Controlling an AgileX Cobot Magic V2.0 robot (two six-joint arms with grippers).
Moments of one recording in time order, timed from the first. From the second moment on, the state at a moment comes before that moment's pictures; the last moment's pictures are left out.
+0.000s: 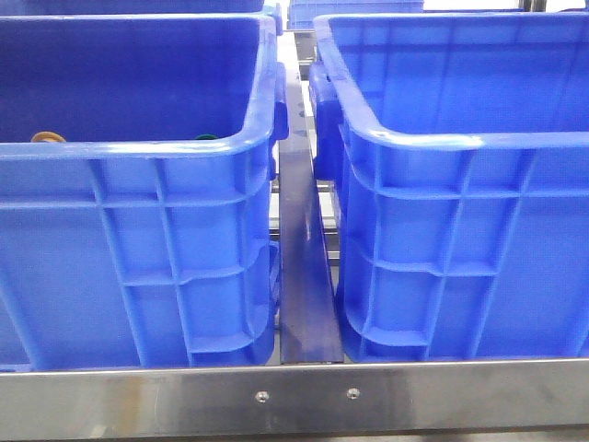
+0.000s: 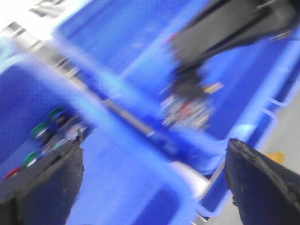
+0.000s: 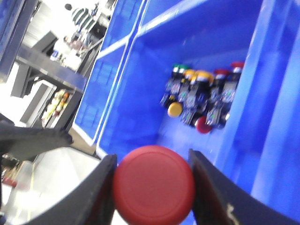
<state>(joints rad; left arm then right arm) -1.11 1.15 -1.26 0.51 0.89 -0.43 0.16 1.14 -0.80 1.54 0.85 -0.86</state>
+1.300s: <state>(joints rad) -0.13 0.68 -0.77 0.26 0.74 -0.30 0.15 1.12 -0.80 1.55 0.64 -1.06</state>
